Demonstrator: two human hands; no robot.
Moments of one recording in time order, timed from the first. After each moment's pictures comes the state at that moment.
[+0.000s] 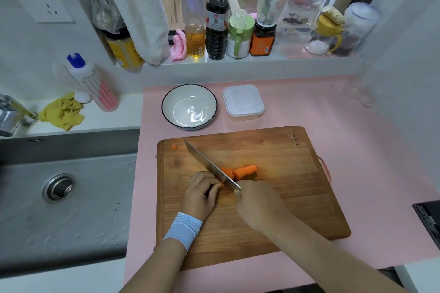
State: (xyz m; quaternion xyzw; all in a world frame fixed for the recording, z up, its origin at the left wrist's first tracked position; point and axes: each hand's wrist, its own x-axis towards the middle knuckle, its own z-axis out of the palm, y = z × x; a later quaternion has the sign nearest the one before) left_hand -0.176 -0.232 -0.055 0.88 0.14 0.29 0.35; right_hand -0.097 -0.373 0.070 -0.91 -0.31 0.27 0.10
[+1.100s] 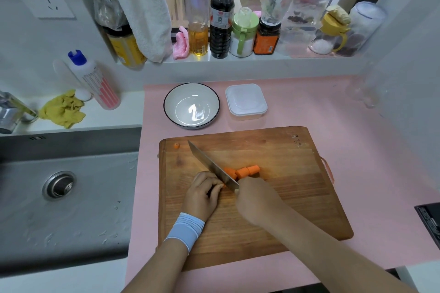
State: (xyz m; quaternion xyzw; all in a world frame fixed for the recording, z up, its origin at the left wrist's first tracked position) left_hand -0.175 -0.230 -0.057 0.88 0.15 0.27 0.36; right_hand -0.088 -0.353 0.074 -0.89 -0.28 0.35 0.04
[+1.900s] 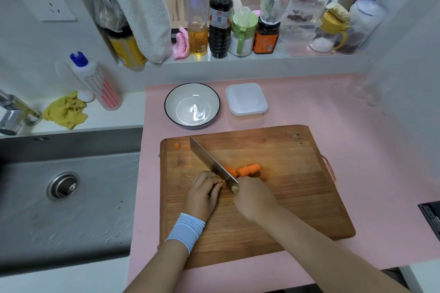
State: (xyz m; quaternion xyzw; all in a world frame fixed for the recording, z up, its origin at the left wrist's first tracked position) left_hand -0.179 -0.231 -0.059 0.89 0.15 0.26 0.35; right_hand -0.087 -0.353 0.048 -0.90 -0.26 0.33 0.10
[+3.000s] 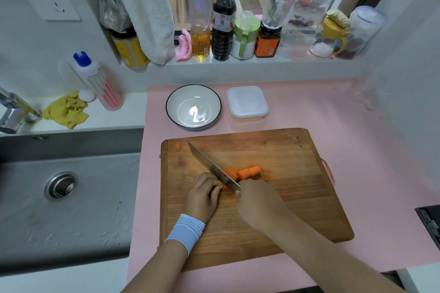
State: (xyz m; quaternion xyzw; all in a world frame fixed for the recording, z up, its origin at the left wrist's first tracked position) left_hand -0.179 -0.230 -0.061 0.88 0.16 0.27 0.36; right_hand -0.099 -0.360 0.079 -0.91 -0.30 0.29 0.06
